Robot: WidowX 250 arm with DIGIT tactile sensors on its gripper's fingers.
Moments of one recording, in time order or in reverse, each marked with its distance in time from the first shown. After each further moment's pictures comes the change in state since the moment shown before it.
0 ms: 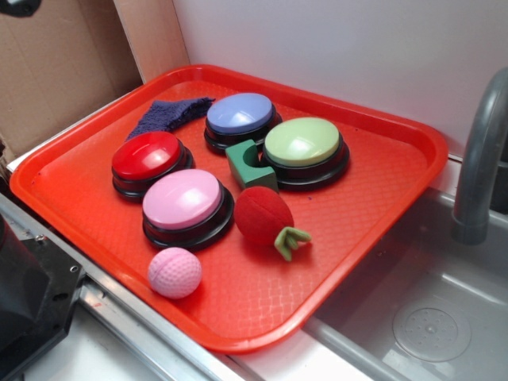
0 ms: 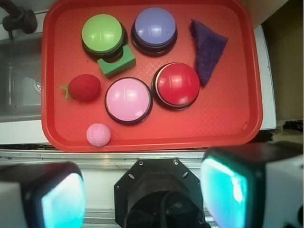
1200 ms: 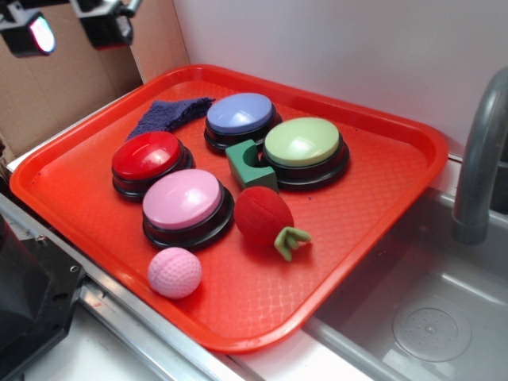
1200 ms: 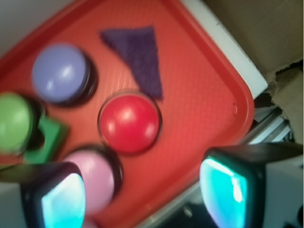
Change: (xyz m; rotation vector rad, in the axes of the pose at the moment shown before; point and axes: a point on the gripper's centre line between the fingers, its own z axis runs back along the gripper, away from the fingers) arm 0.068 0.077 -0.087 0.072 -0.024 0.699
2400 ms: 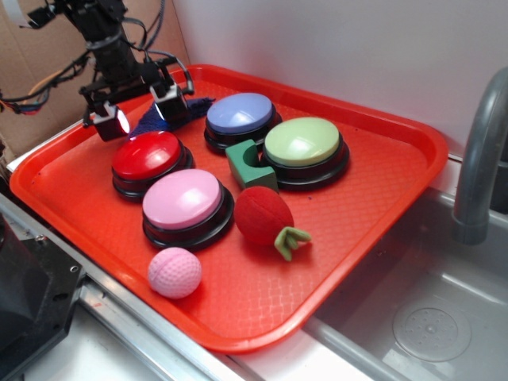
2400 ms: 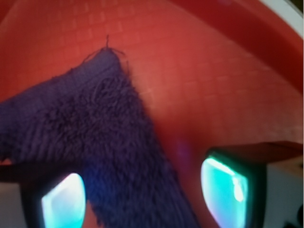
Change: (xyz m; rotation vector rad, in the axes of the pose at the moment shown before) arm 0.076 0.009 -0.142 -0.107 0.037 0.218
